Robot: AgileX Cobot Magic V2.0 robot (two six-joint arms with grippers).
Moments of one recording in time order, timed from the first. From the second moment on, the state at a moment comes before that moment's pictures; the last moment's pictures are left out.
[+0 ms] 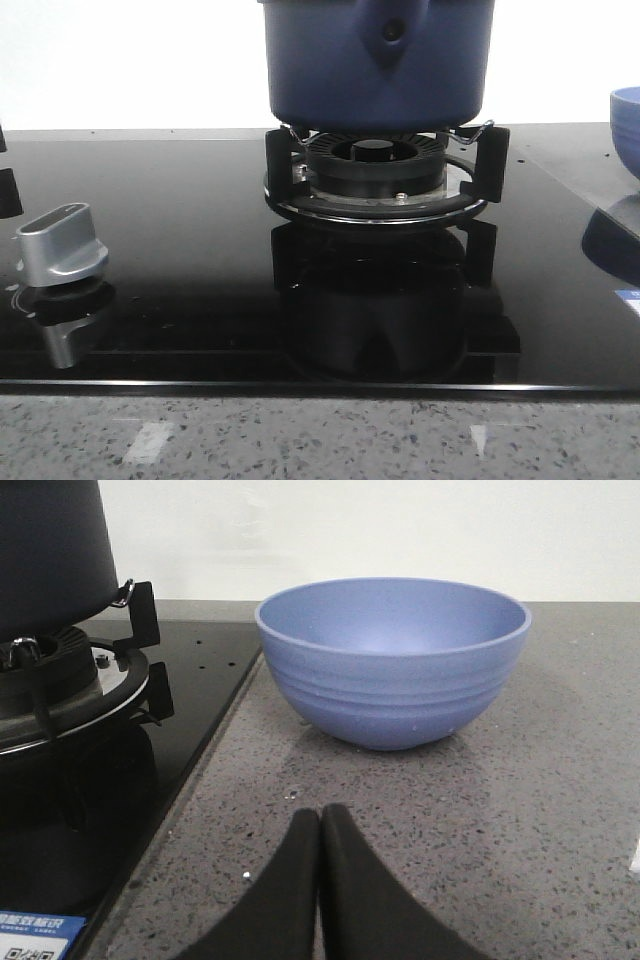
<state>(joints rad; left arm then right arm) -0.10 0.00 0.00 0.02 0.07 -0.07 0.01 -0.01 0.01 0.02 0.14 -0.04</state>
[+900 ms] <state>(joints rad) -0.10 0.00 0.00 -0.08 0.07 -0.07 0.01 -0.01 0.01 0.08 0.08 -0.04</state>
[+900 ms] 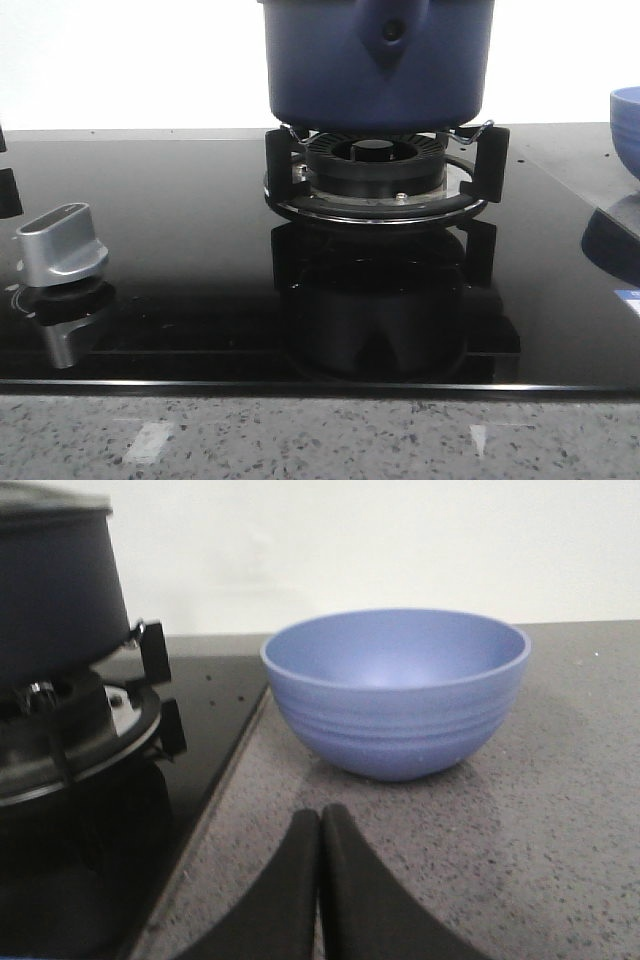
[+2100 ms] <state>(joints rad) -0.10 0.36 -0.52 -0.55 0.41 0.19 0.01 0.40 -0.55 0.29 0.71 -0.05</state>
